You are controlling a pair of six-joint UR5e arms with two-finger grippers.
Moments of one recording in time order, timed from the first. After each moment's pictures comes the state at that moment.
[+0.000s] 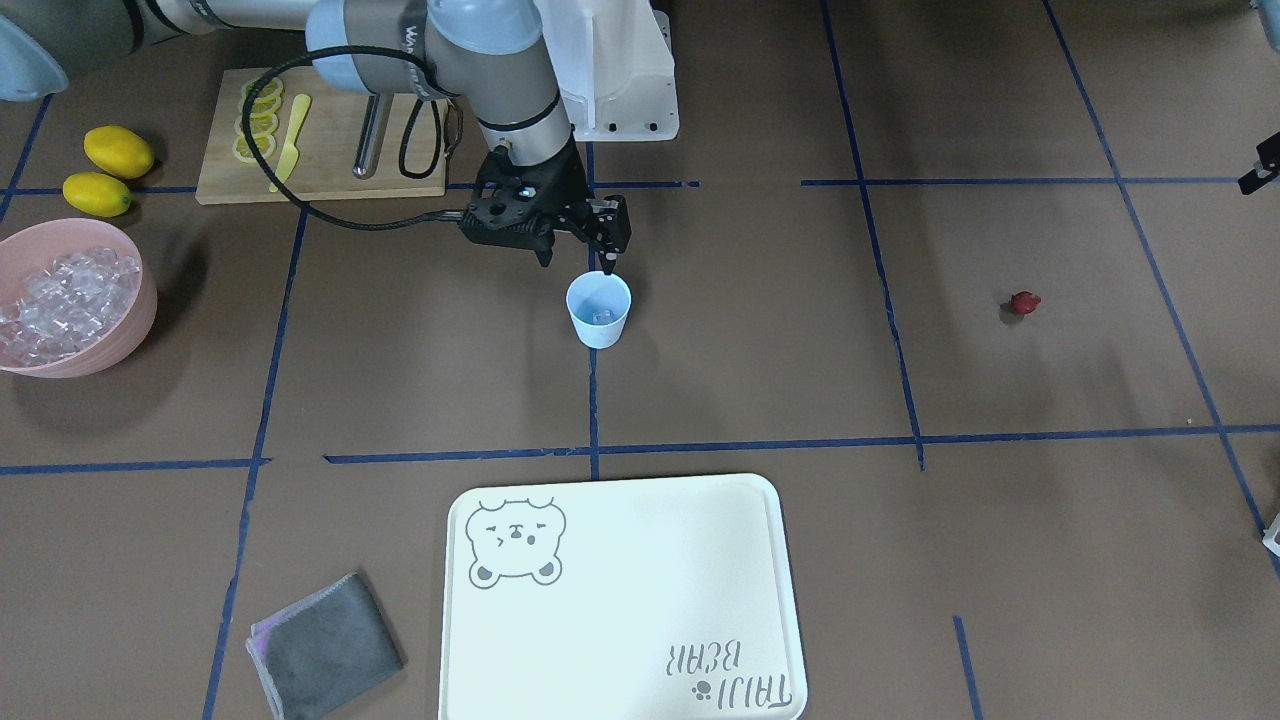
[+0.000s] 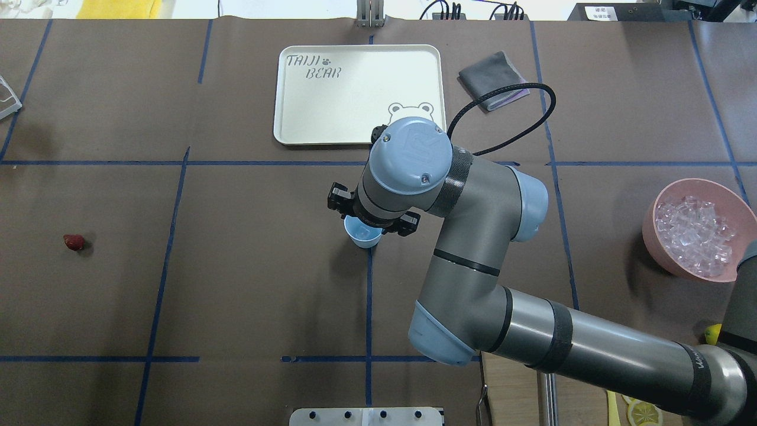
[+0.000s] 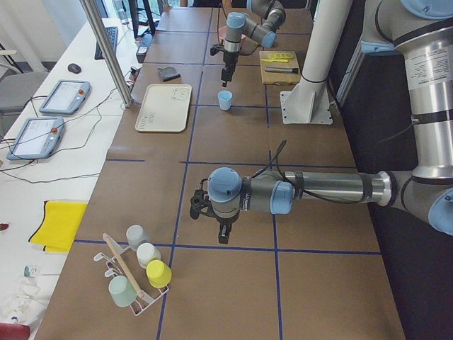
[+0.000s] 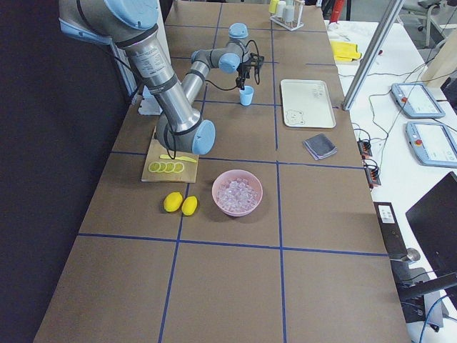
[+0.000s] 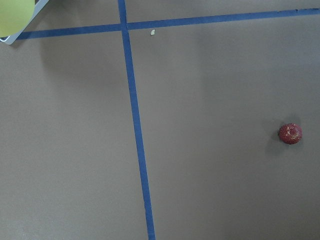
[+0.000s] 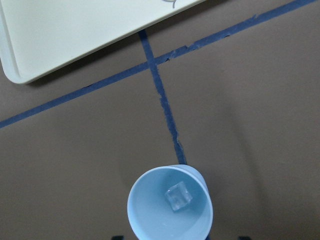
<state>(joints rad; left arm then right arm) -1.51 -1.33 -1.81 -1.67 -2.47 0.04 0.53 -0.91 1.81 -1.51 1.86 1.60</state>
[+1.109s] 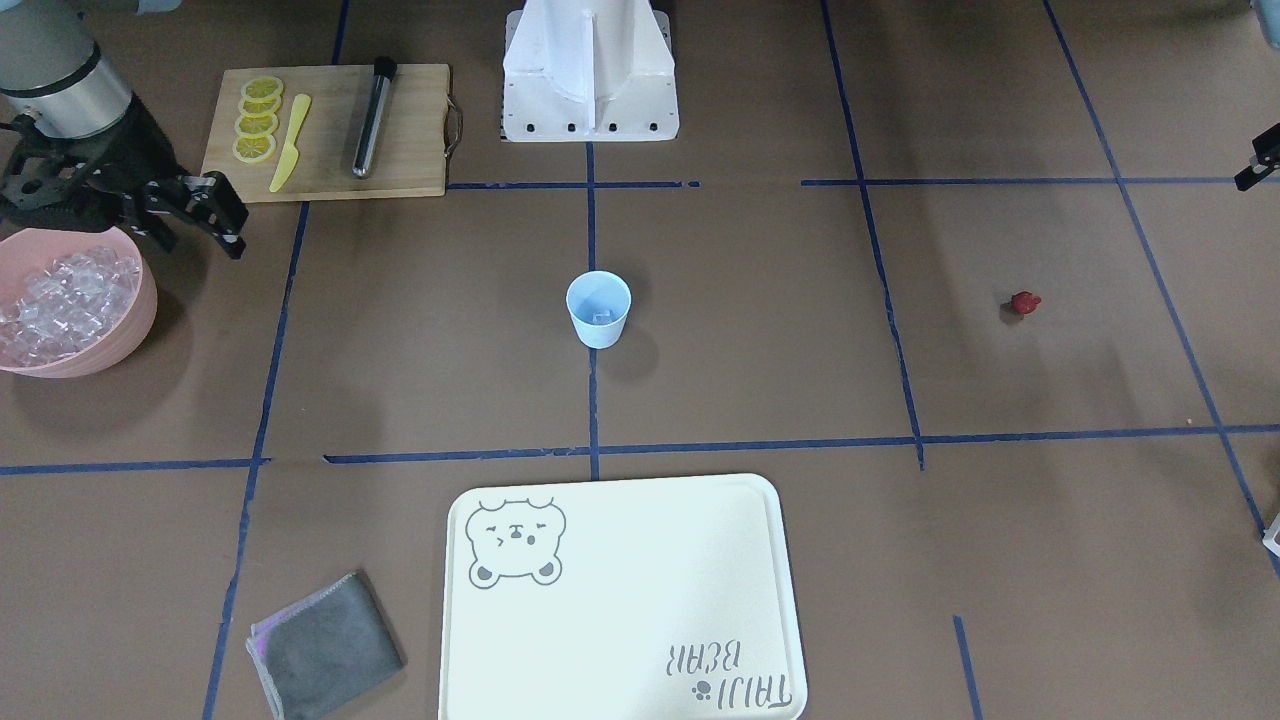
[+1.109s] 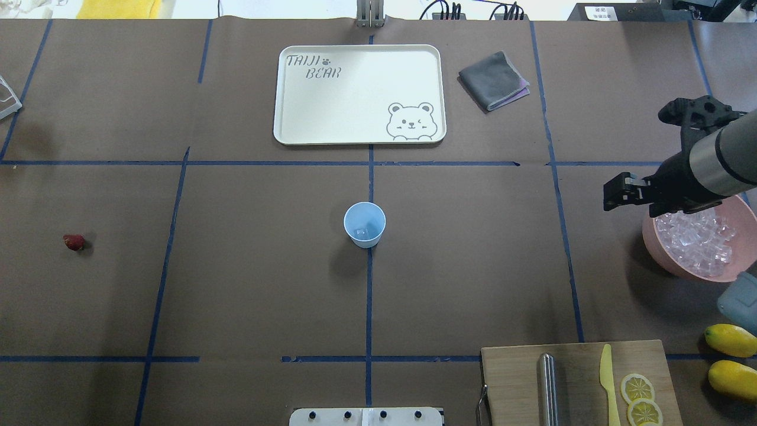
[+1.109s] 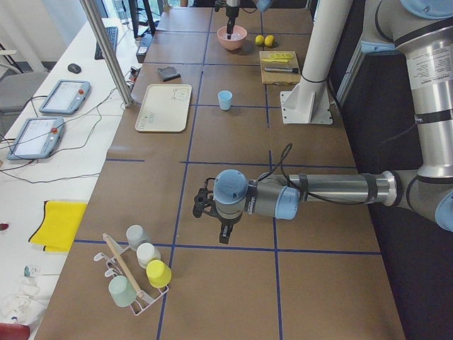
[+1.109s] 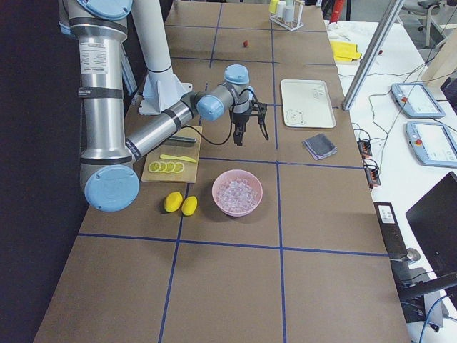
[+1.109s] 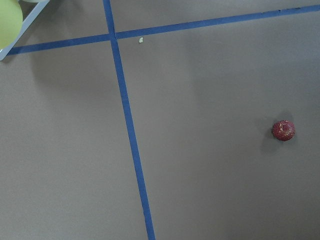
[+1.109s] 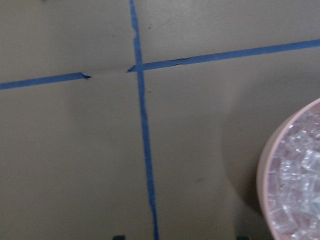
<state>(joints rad) -1.51 -1.30 -1.80 -1.76 -2.48 0.05 0.90 -1.60 2.15 -1.51 2.08 0.98</state>
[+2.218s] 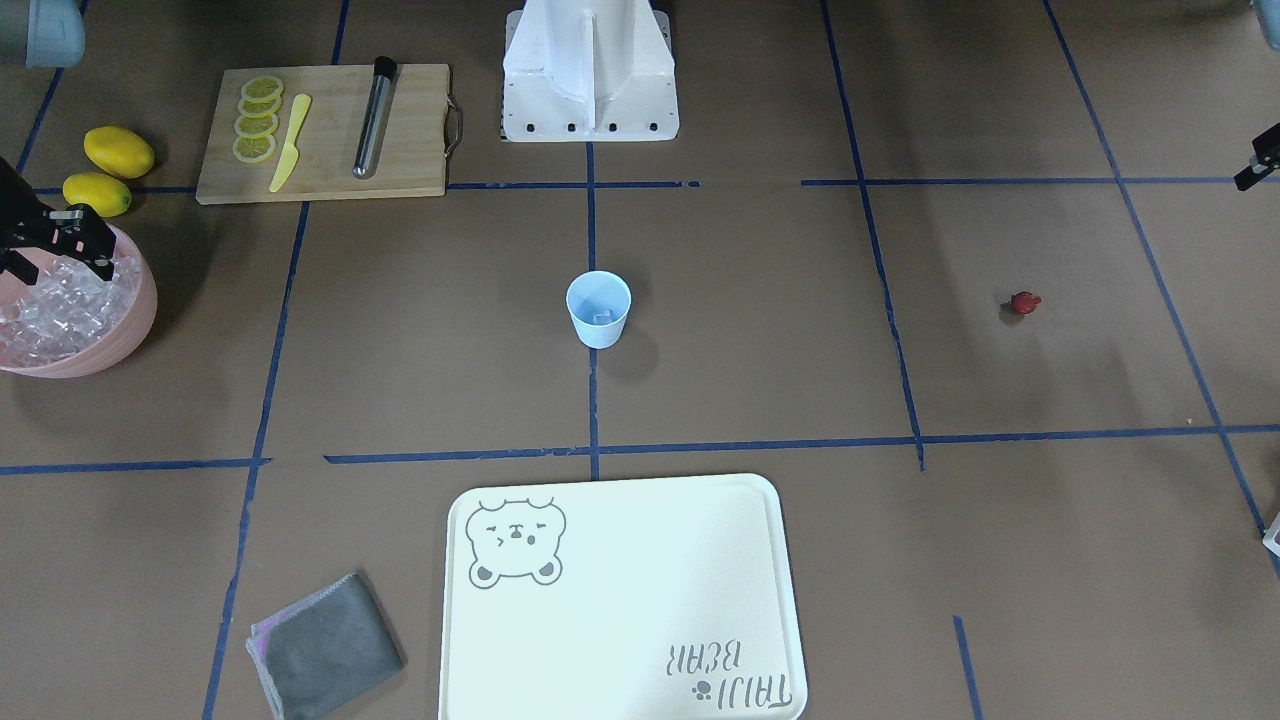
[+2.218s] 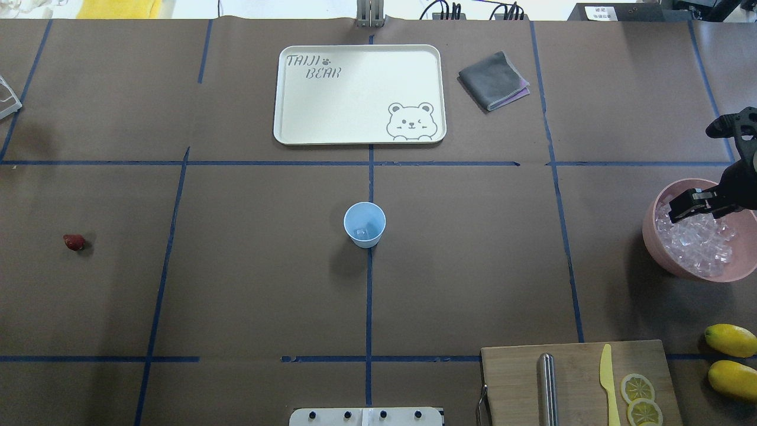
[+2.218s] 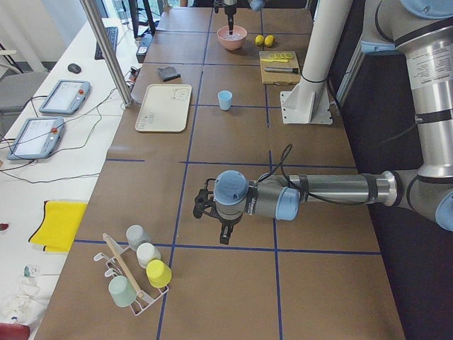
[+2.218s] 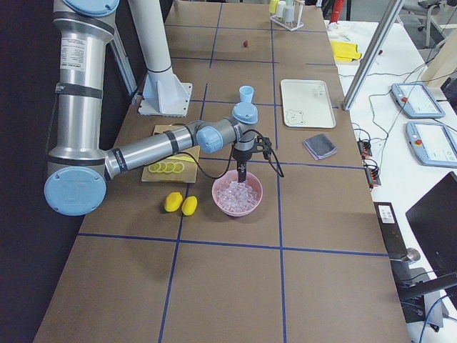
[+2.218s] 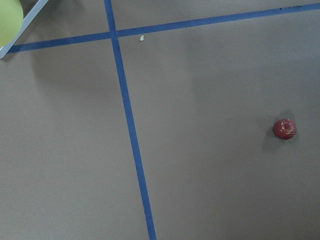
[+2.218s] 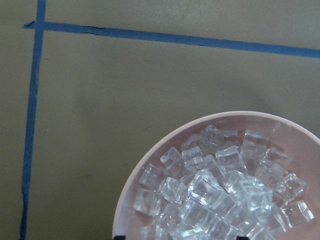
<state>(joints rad) -1.51 -1.29 -1.80 -1.76 -2.48 0.05 1.03 -1.67 1.97 -1.45 2.18 0.59</state>
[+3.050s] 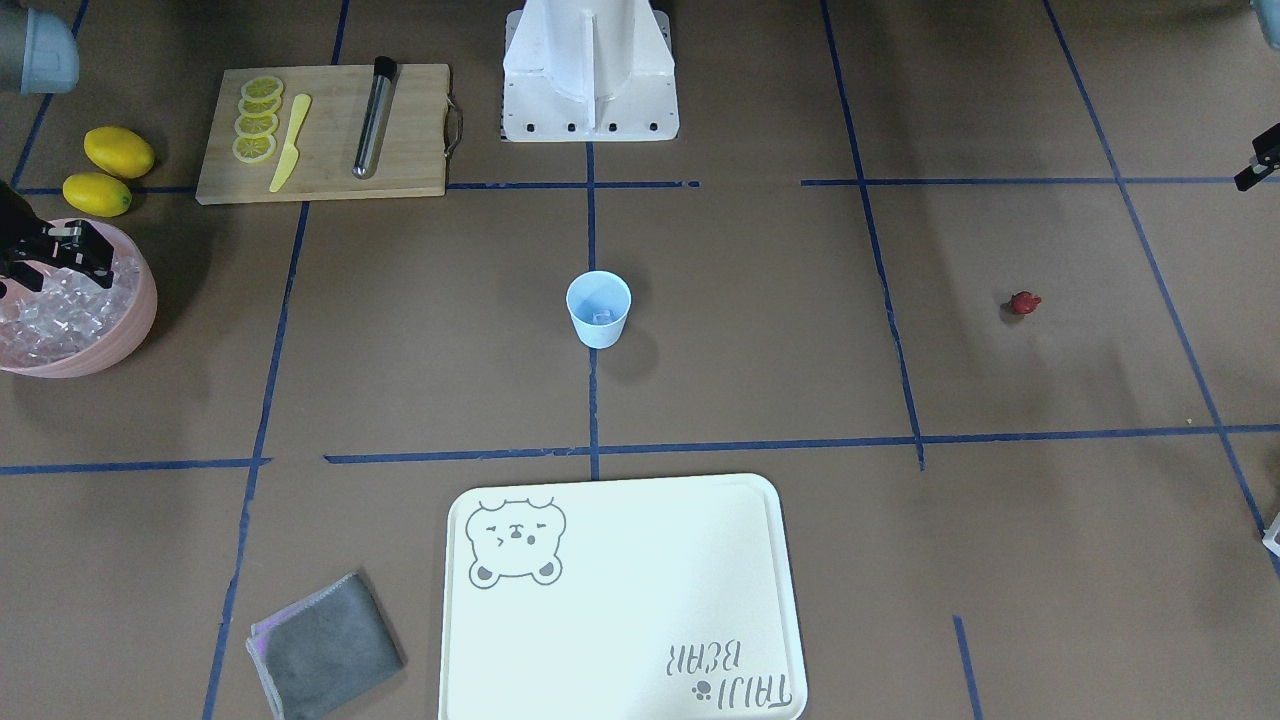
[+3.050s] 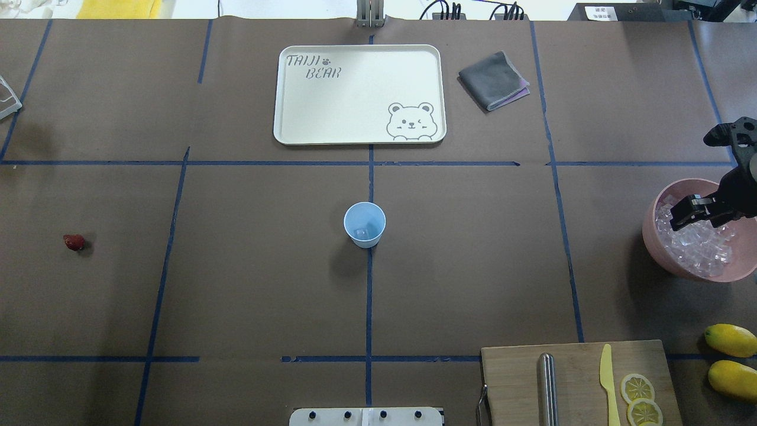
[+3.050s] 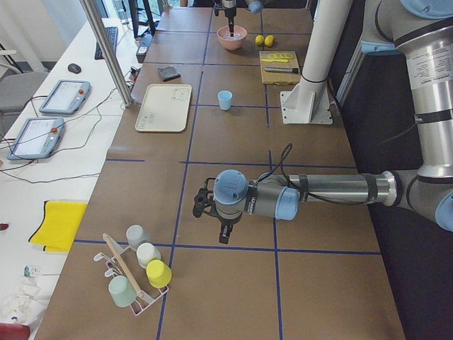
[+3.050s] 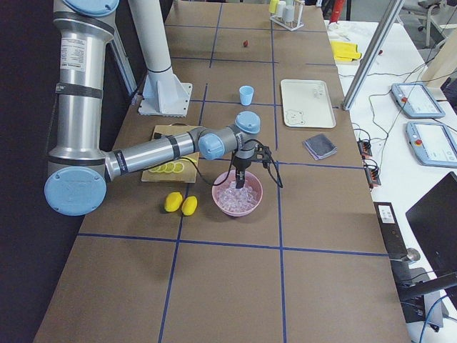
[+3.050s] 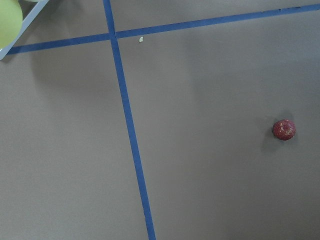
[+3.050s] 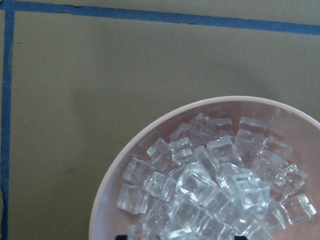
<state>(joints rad) -1.51 -1.30 -1.80 -1.77 -2.49 0.04 1.03 -1.67 1.91 -1.45 2.21 0.59</state>
